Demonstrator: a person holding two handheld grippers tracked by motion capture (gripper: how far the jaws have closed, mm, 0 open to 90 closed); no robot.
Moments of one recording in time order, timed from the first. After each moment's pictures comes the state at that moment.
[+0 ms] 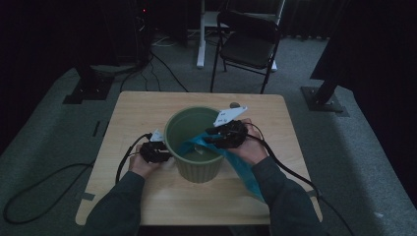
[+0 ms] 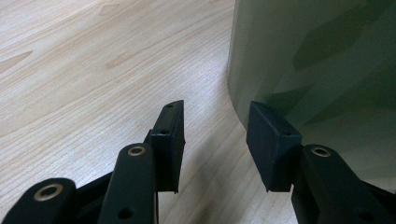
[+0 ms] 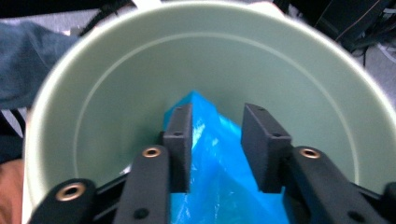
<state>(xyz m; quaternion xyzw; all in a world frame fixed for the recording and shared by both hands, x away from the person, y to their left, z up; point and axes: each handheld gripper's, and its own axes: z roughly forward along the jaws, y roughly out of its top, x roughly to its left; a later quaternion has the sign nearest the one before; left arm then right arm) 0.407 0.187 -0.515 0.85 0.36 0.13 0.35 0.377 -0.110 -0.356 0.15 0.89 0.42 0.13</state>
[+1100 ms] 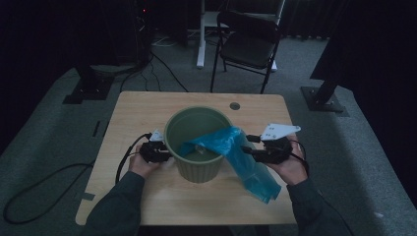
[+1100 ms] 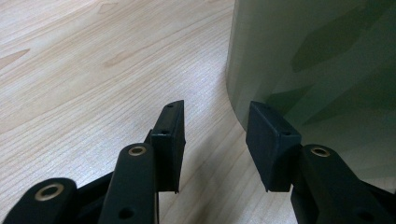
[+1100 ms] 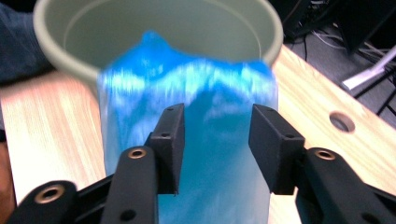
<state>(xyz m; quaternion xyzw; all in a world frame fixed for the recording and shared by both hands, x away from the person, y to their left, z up) 0.408 0.187 -0.515 0.85 0.36 0.13 0.36 0.329 -0.216 -0.365 0.23 0.86 0.43 0.19</state>
